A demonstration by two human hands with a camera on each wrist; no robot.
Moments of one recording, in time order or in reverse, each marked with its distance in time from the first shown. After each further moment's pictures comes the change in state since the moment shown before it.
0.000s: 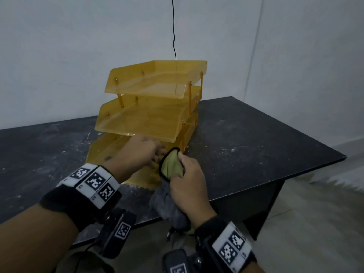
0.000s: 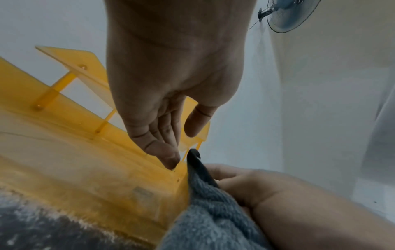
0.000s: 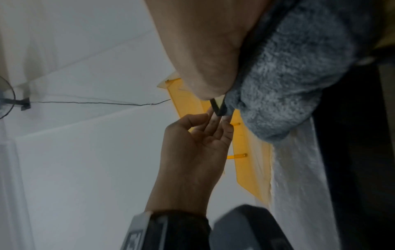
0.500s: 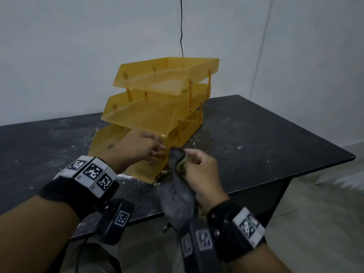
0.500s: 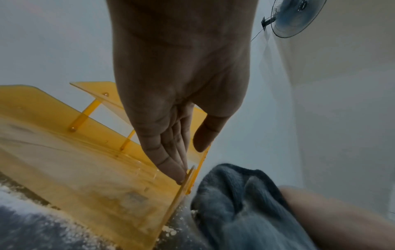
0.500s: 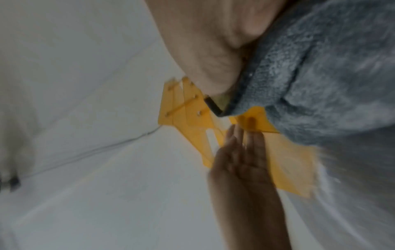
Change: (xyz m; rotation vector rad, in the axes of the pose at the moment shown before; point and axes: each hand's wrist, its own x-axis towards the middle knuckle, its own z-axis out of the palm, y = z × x) left_hand -0.005 -0.010 -0.021 -0.103 -0.017 -0.024; right_hand 0.013 0.002 -0.003 0.381 0.033 0.206
